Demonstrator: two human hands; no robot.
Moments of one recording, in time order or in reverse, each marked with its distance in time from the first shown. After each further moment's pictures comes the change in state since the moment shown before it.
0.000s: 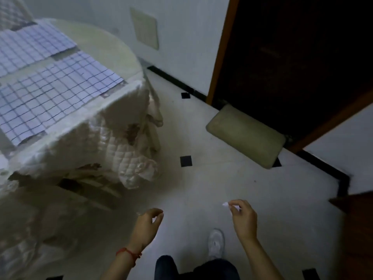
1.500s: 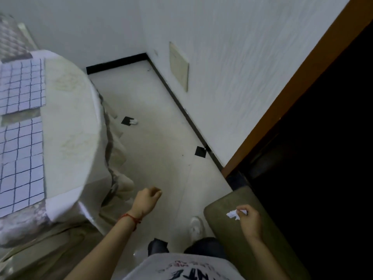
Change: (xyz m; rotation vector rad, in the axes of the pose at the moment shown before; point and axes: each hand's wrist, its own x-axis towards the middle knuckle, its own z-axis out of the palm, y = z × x) left_hand 0.596 0.335 -0.140 -0.104 0.204 -0.268; right_hand 0.719 -0.254 0.063 -0.223 -0.379 0.015
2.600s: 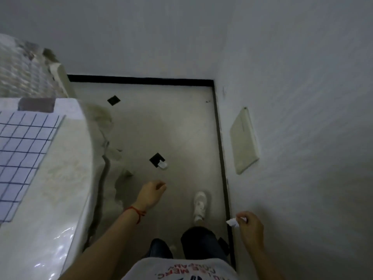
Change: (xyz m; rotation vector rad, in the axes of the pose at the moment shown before) left_hand 0.502 0.090 -0.328 -0.328 0.184 -0.325; right_hand 0.475 -0.478 0.236 -0.229 -0.306 -0.261
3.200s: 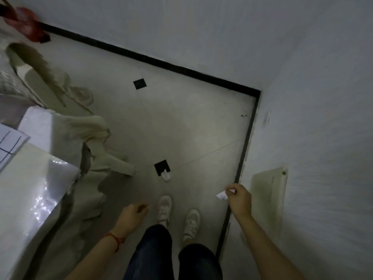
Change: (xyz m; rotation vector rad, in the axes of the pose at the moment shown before) left_hand 0.194 0.028 -0.029 -0.200 0.049 -0.427; right_hand 0.335 -0.230 0.098 -0.206 -0.352 -0.254
